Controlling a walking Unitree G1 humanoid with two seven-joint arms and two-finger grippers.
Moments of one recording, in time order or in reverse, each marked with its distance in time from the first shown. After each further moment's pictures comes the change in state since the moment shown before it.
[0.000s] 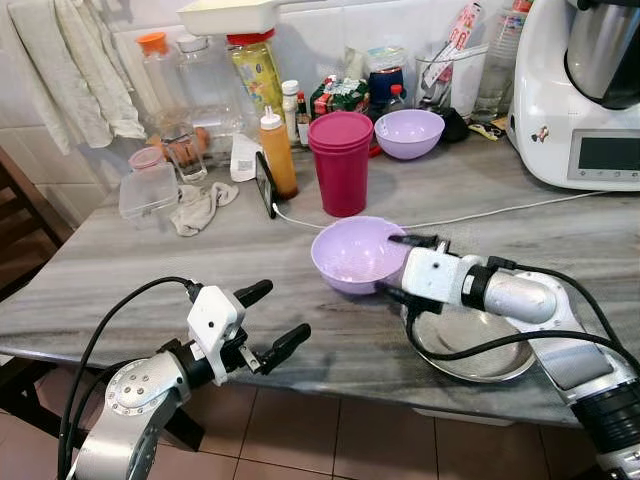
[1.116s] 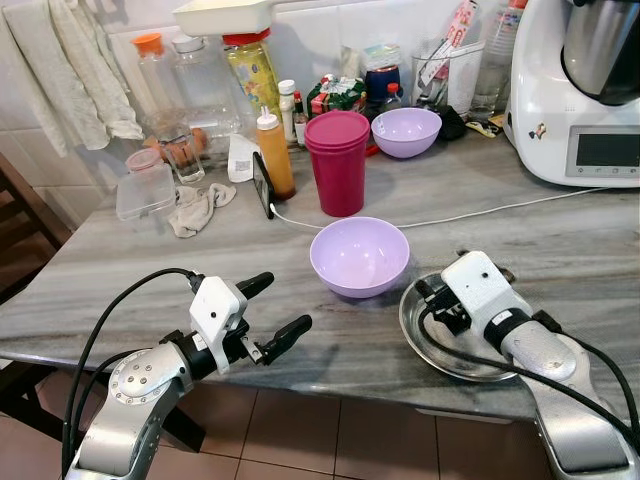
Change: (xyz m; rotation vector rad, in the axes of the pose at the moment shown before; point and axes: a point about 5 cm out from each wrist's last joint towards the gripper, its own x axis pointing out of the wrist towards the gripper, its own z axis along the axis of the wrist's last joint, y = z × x) left arm 0.006 0.005 0.004 0.004 -0.002 0.004; right arm -0.036 0.039 -0.016 0.505 0.302 -0.451
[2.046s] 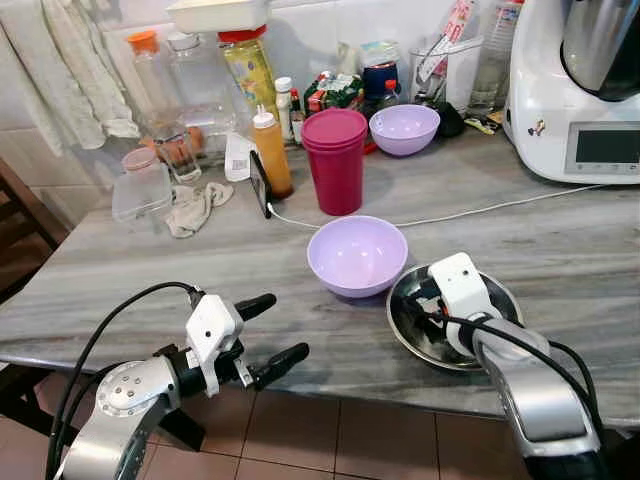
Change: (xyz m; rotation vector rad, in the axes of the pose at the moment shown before) left arm -0.015 -0.007 -0.010 -0.007 0.057 -0.124; right arm 0.027 0.018 -0.010 0.237 0.188 0.060
